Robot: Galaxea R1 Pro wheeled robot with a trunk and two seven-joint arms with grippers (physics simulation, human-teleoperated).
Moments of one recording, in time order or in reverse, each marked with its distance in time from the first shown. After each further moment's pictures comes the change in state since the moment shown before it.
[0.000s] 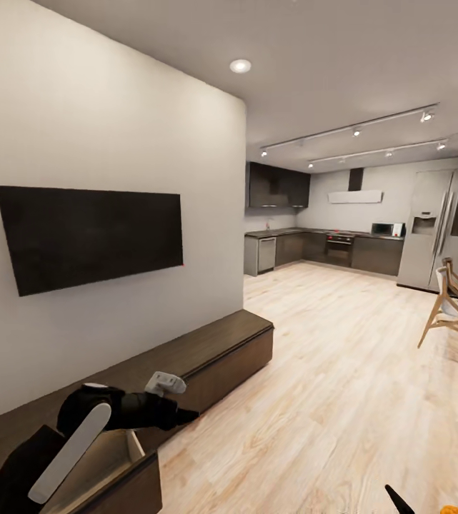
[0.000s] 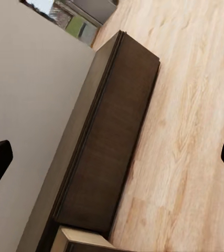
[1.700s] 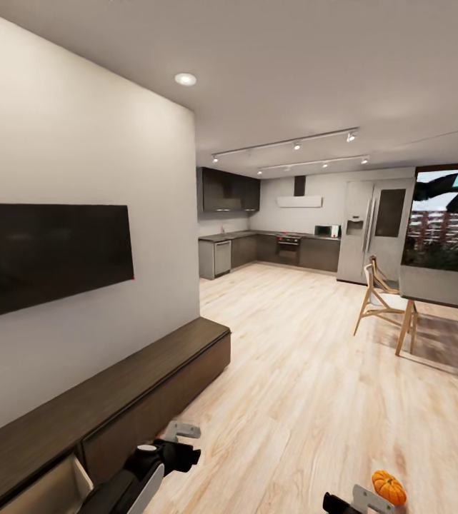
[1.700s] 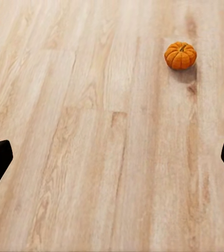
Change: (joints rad) left arm 0.000 -0.323 0.019 0.793 -0.415 -0.582 0.182; right arm -0.031 0.123 0.841 -0.285 0.020 -0.001 -1.286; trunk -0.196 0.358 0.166
